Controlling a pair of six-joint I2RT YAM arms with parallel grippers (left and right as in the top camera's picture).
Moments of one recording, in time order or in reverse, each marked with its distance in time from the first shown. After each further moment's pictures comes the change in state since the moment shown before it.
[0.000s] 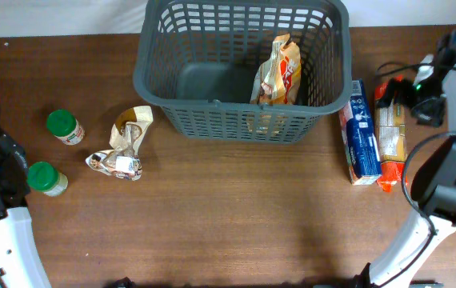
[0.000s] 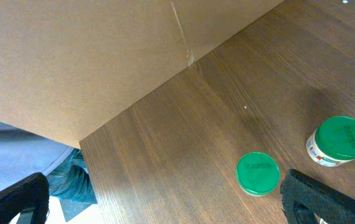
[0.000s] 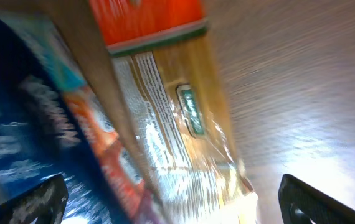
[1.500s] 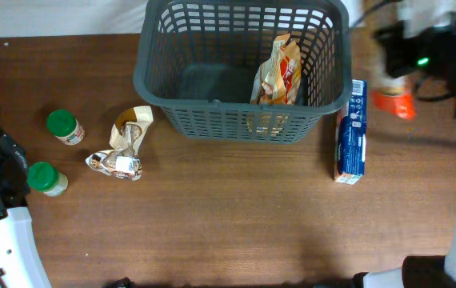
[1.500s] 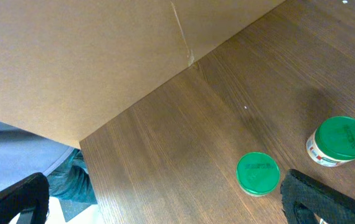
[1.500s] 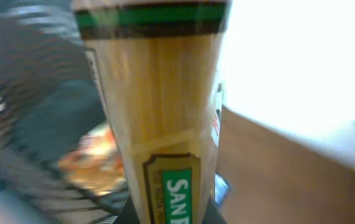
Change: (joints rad) left arm 0.000 0.000 0.000 0.000 0.000 0.000; right arm 0.354 -0.579 0.223 0.035 -0.167 -0.426
